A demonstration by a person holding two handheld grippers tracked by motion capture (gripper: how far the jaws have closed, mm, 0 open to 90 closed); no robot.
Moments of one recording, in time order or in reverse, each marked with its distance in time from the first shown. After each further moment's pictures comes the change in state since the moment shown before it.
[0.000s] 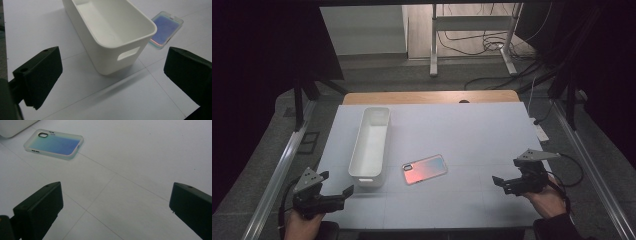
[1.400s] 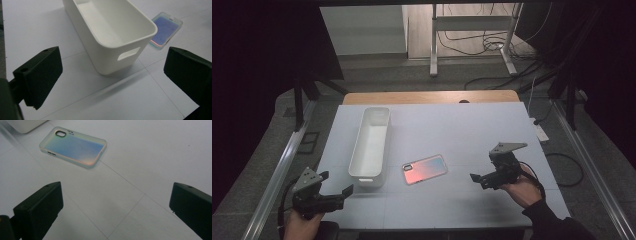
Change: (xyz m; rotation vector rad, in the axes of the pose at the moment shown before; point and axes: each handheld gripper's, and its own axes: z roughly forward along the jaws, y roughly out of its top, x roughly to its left) left arm 0.002 0.000 0.000 0.000 -0.007 -0.016; right arm 0.029 0.032 0.045 0.072 0.092 -0.089
